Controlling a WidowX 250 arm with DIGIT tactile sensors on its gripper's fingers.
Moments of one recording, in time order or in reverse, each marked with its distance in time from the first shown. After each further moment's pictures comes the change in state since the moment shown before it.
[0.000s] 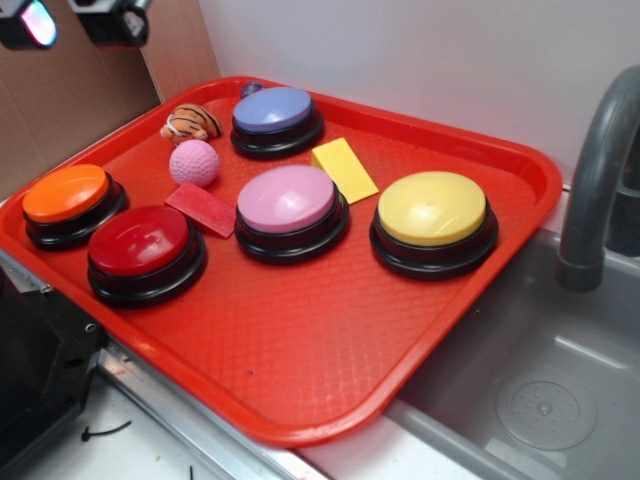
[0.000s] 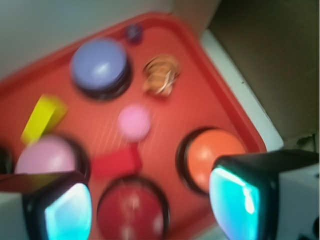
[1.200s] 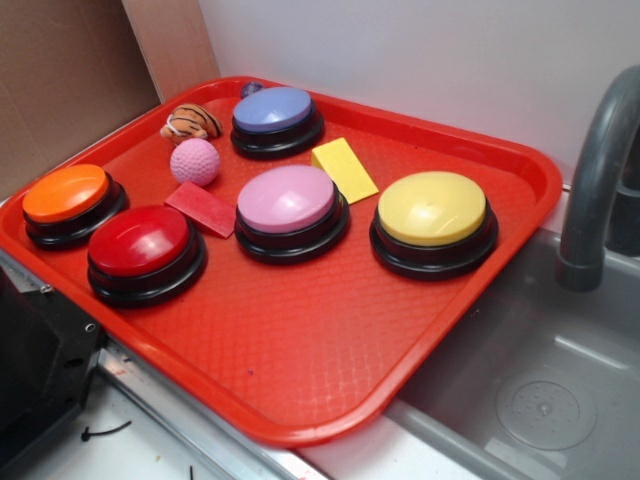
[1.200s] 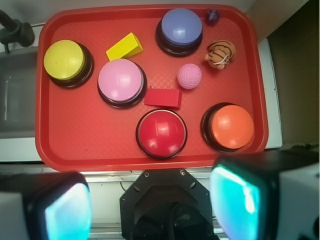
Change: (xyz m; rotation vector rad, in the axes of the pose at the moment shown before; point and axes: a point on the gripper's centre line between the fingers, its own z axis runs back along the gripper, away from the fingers) arm -0.079 -0.034 0.112 -0.138 0.161 -0.575
